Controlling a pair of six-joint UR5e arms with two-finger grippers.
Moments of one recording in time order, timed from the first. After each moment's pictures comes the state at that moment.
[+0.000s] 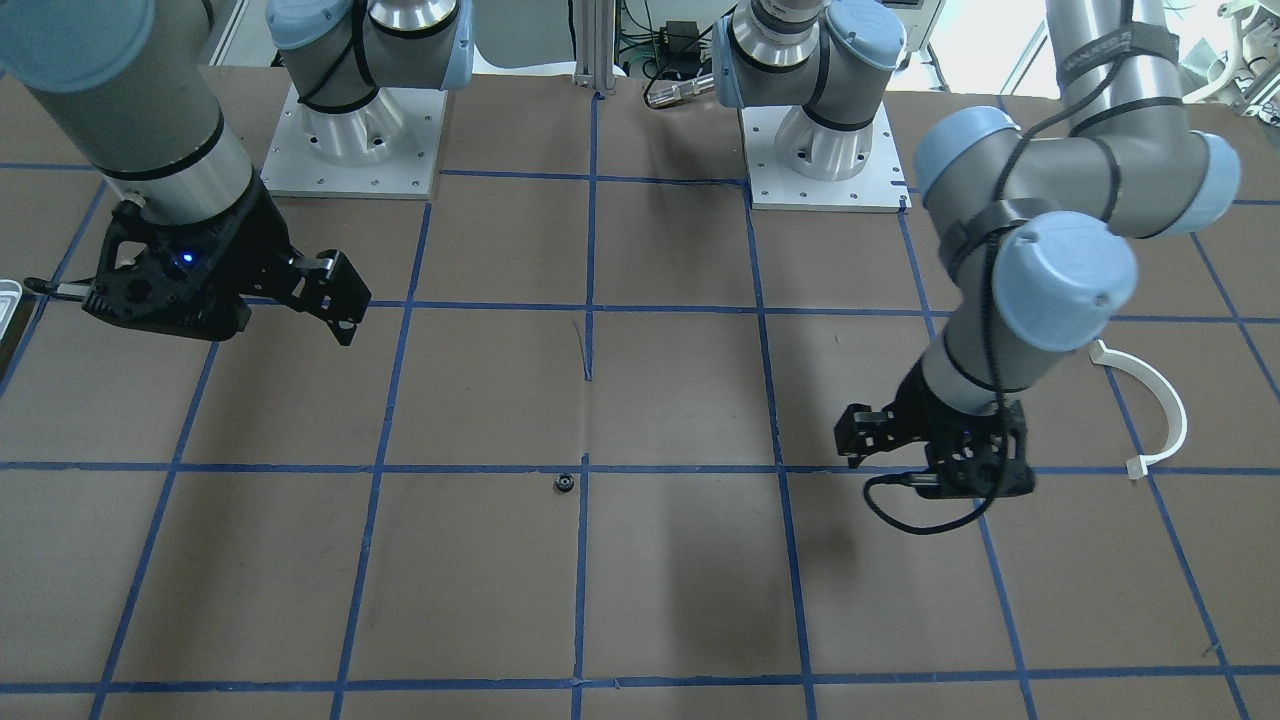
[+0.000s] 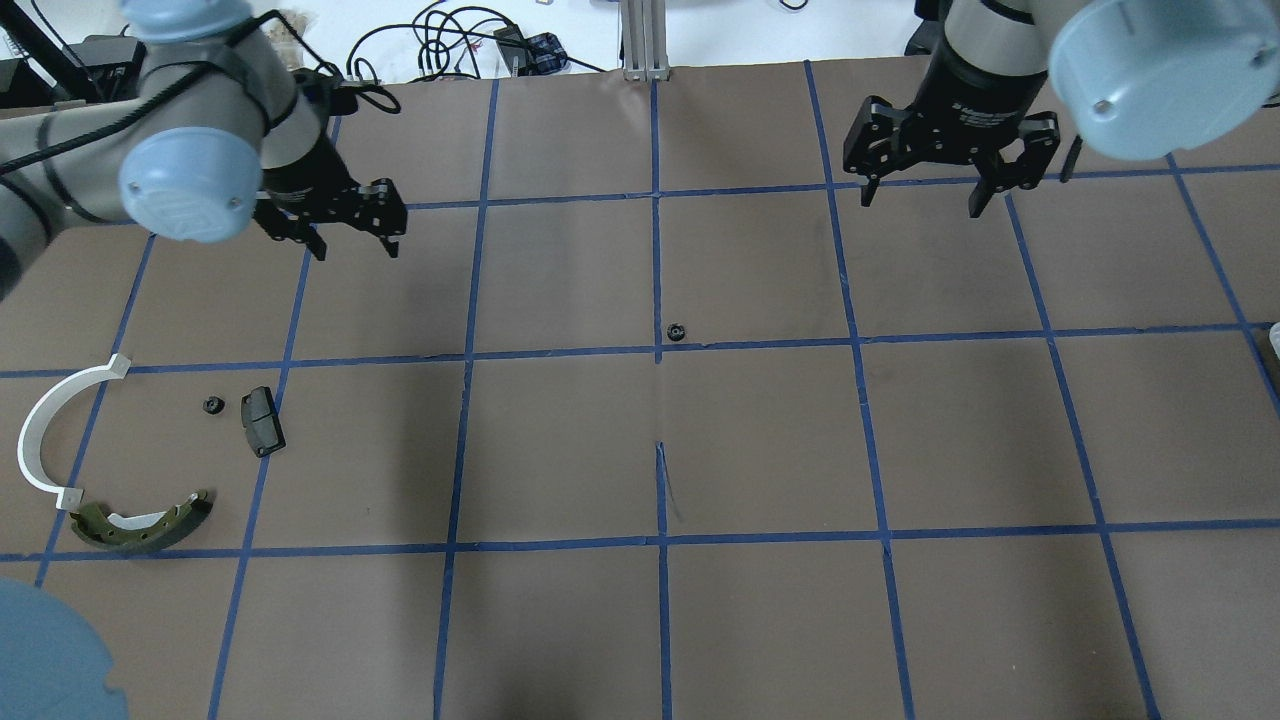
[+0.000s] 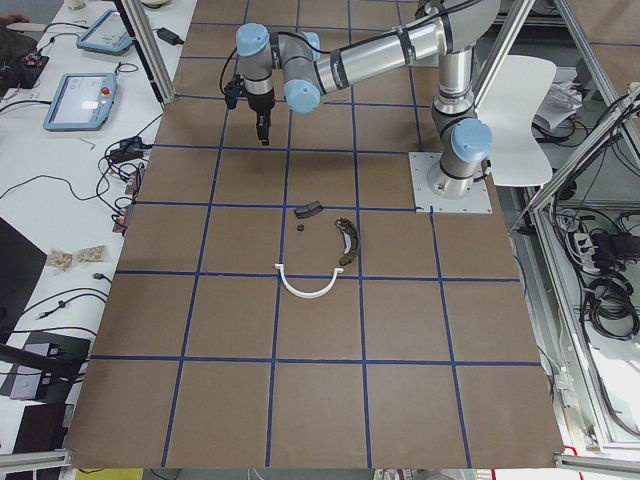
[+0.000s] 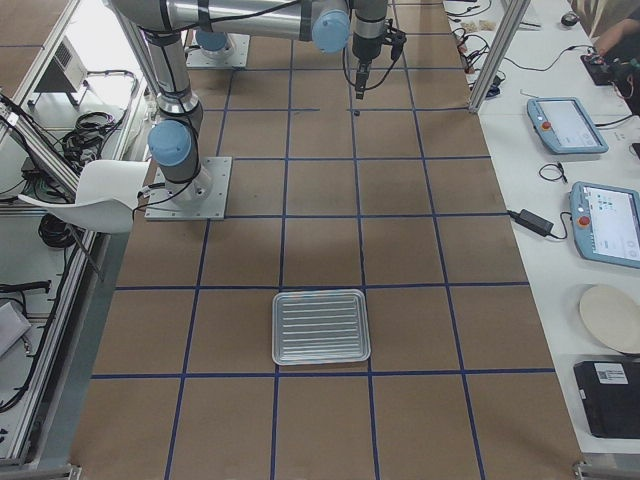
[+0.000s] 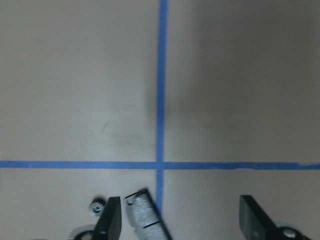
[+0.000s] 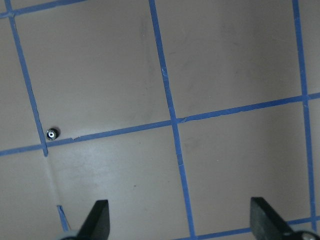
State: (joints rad) left arm -1.52 -1.89 -1.62 -1.20 1.60 0.02; right arm 1.55 -1.47 1.54 -1.65 -1.55 0.10
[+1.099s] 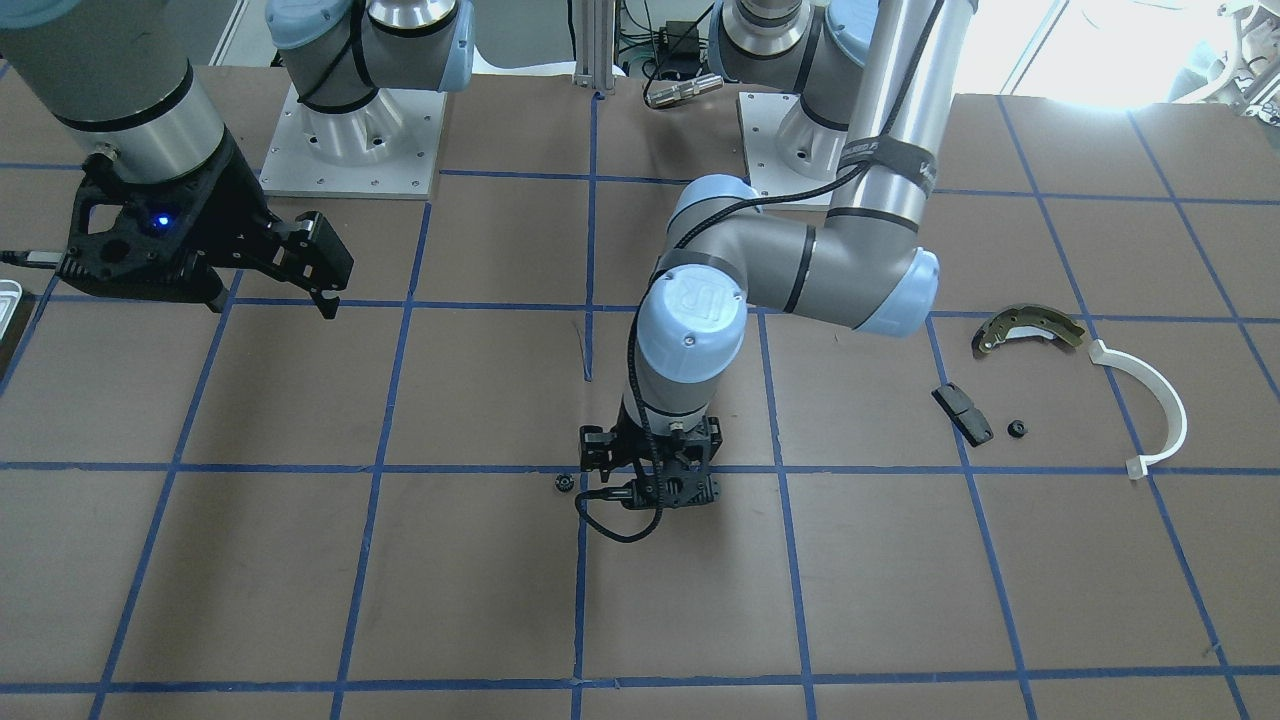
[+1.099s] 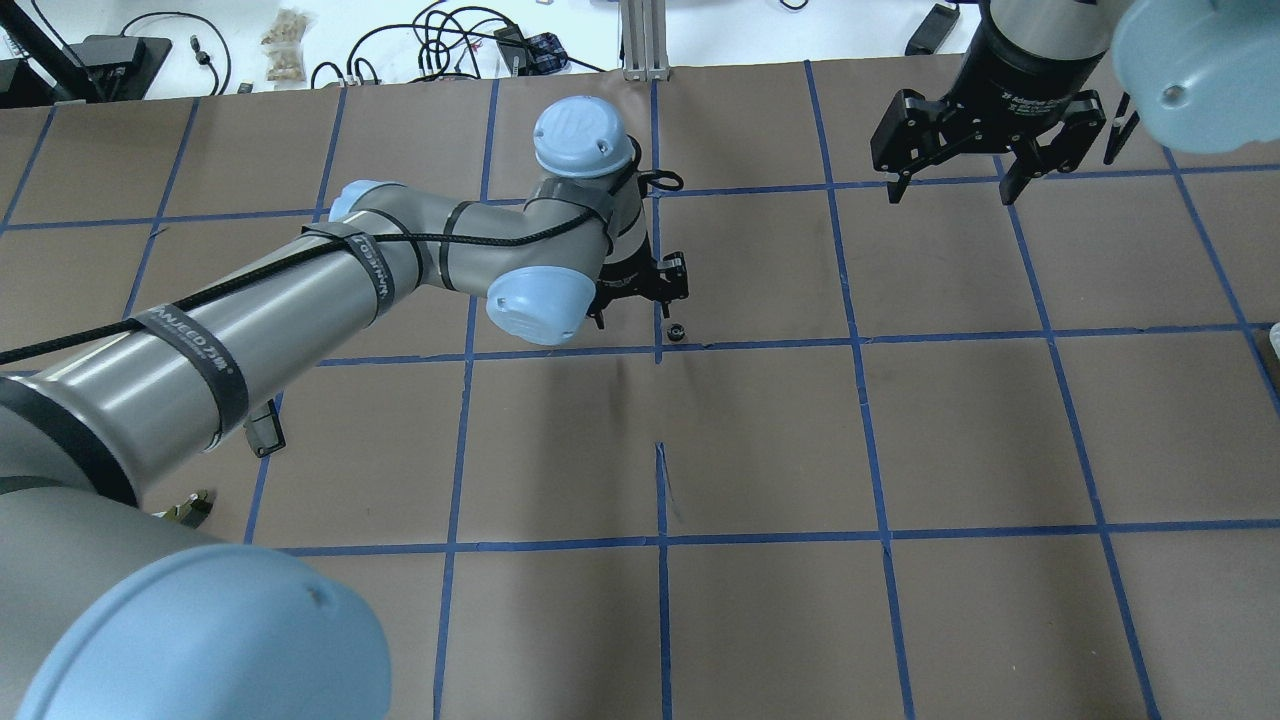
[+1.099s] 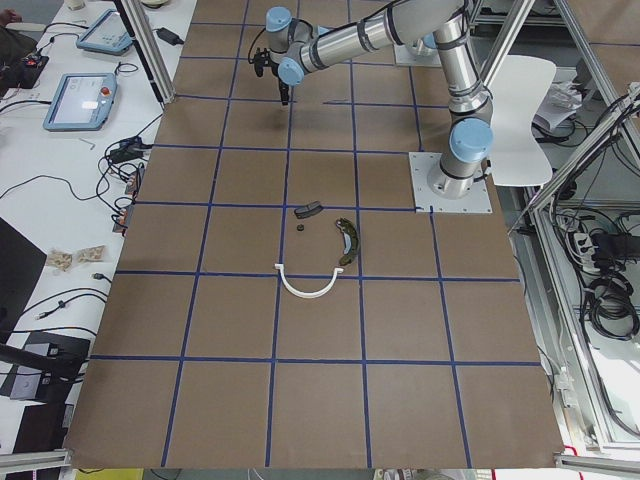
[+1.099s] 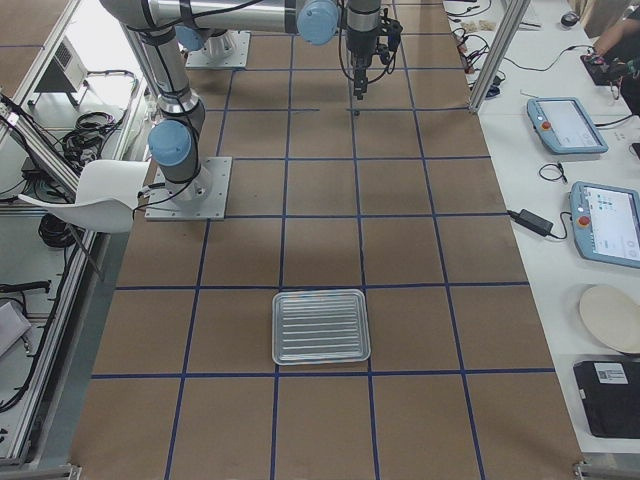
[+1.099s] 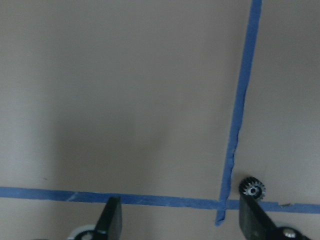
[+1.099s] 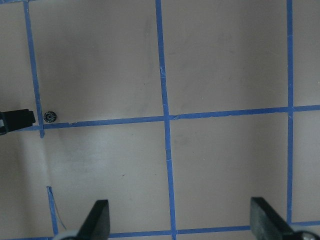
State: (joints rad) left arm -1.91 -2.14 -1.62 -0.92 1.51 -0.45; right arm 1.54 -1.50 1.54 -1.63 -1.55 0.03
